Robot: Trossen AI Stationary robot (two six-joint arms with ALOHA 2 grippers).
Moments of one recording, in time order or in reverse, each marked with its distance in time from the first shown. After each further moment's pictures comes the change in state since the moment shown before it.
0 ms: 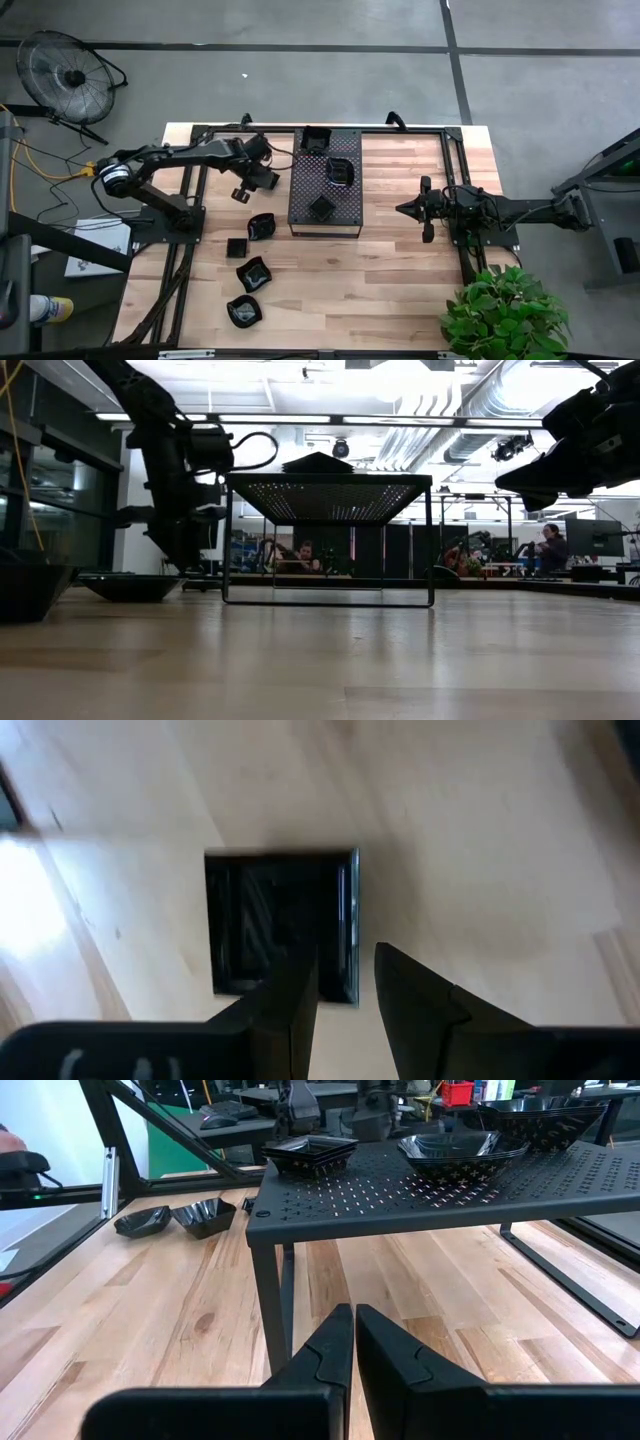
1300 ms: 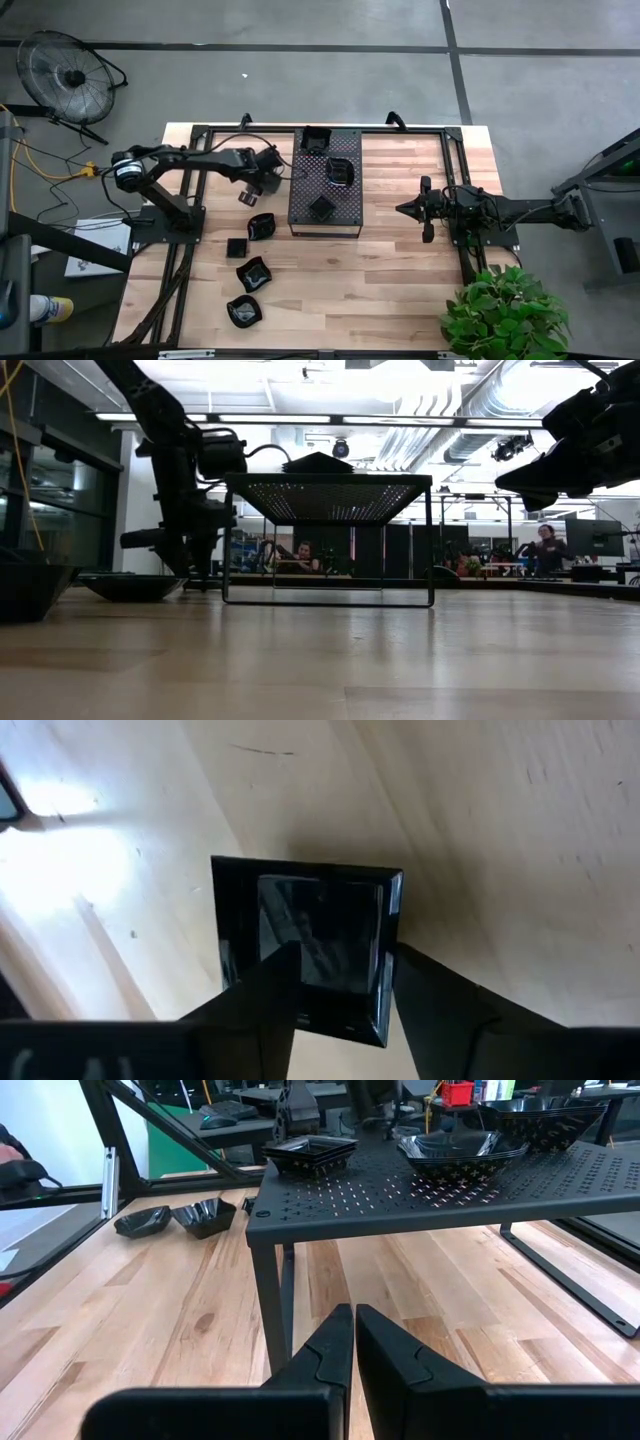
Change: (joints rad) left arm -0.110 0.107 0.000 0.099 -0.223 -0.078; right arm 0.000 0.000 0.000 0.000 0.000 0.000
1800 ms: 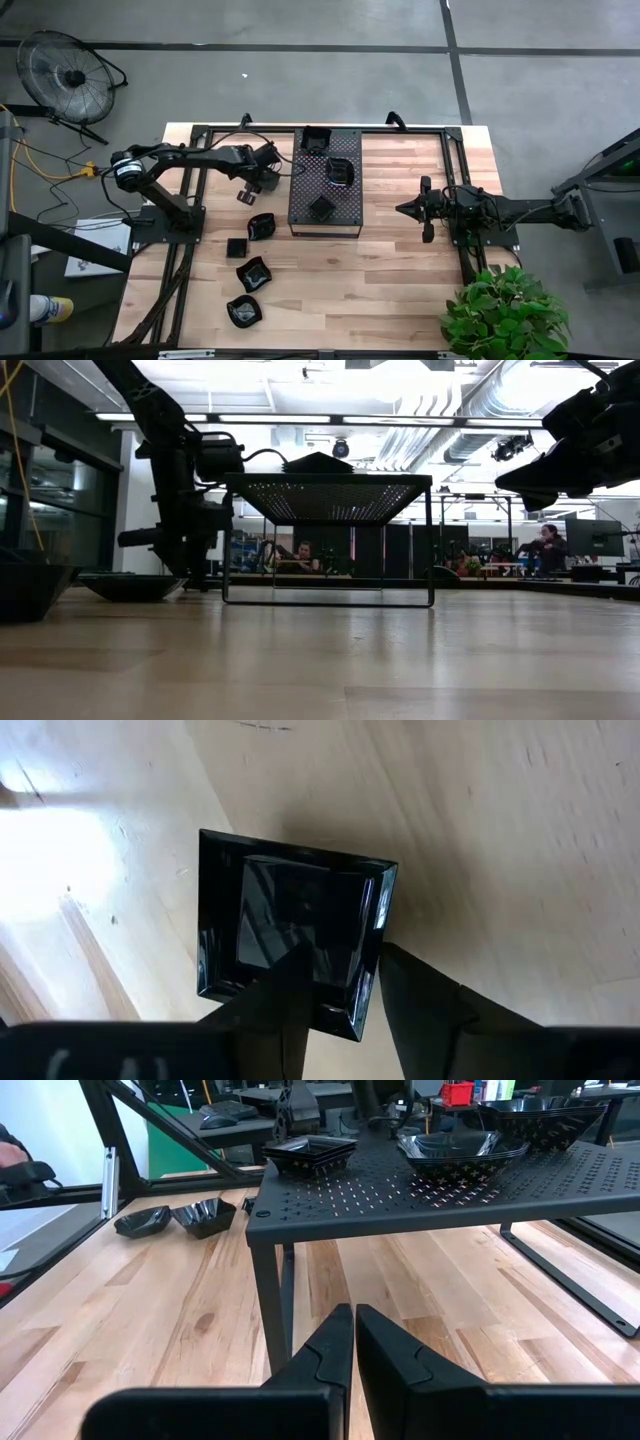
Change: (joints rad) left arm 0.044 0.000 0.000 -0.021 0.046 0.005; right arm 0.000 0.000 0.000 0.000 0.000 0.000
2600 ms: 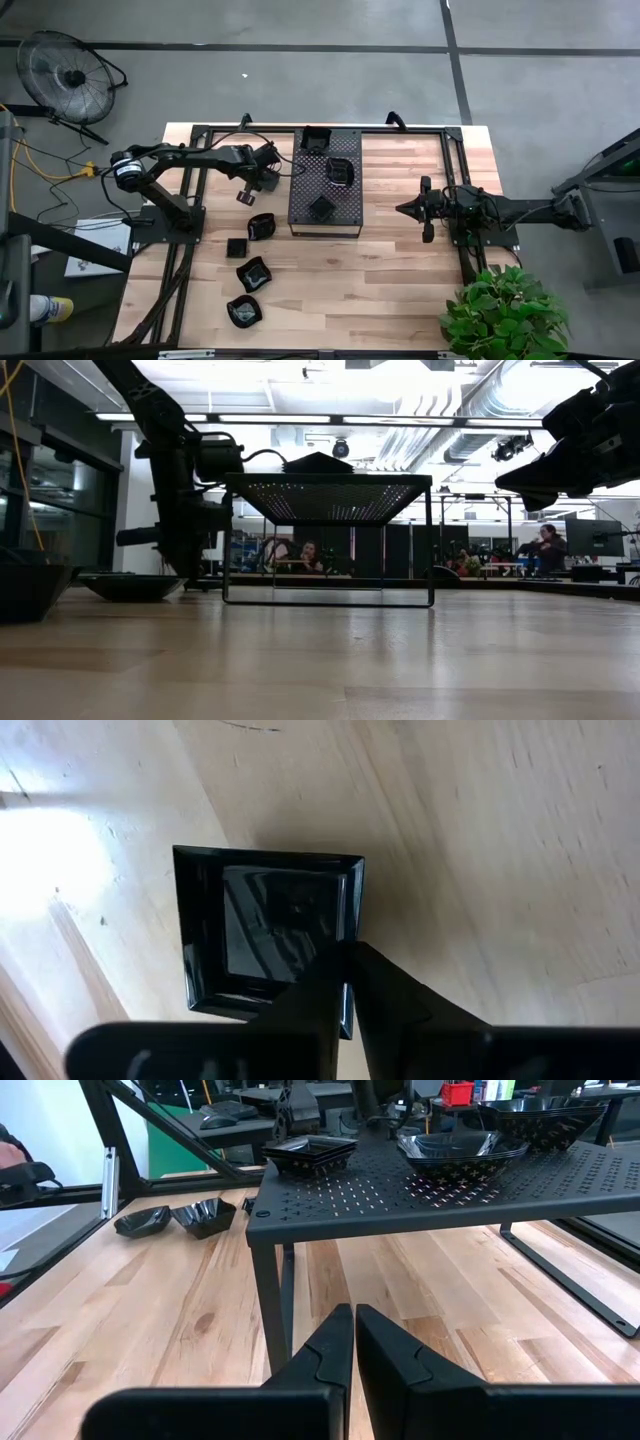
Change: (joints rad) left arm 0.000 -0.001 0.000 -0.011 0.014 -0.004; right arm 0.000 0.000 0.000 0.000 0.000 0.000
